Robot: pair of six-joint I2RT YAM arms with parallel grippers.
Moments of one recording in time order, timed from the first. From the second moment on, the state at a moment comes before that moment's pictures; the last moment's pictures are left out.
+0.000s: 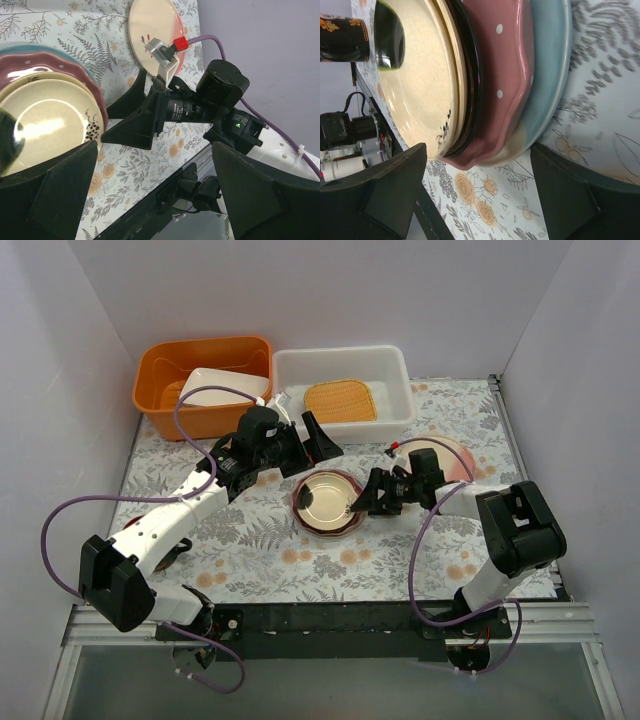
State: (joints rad) left arm -0.62 1.35 1.17 -0.29 0.23 -0.89; right arm 0.32 1.64 0.68 0.15 -0.78 0.48
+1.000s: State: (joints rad) left arm -0.65 1.42 1.17 -0.31 0.25 -0.87; right arm 0.26 1.33 0.77 -0.15 -0.58 0.44
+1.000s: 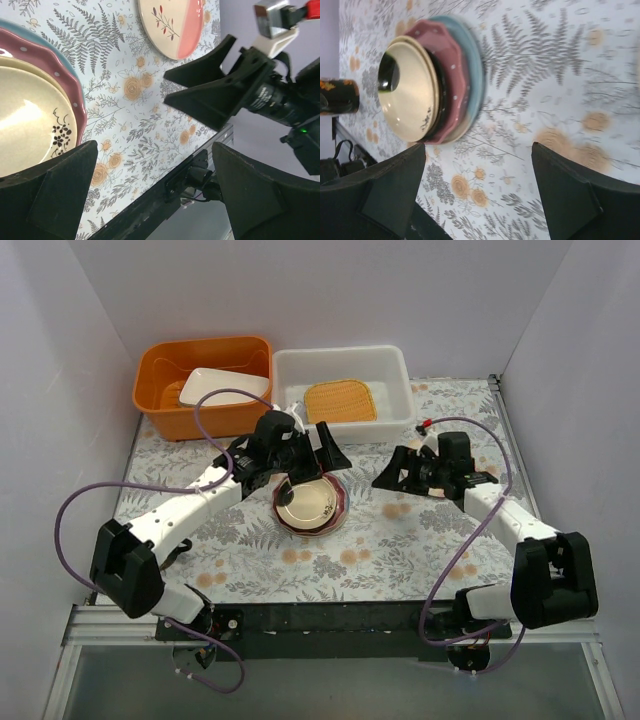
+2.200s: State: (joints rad) left arm -0.75 1.90 1.34 -0.21 0.37 -0.91; right arm -0.37 1.95 1.31 -0.07 -0.47 0.45
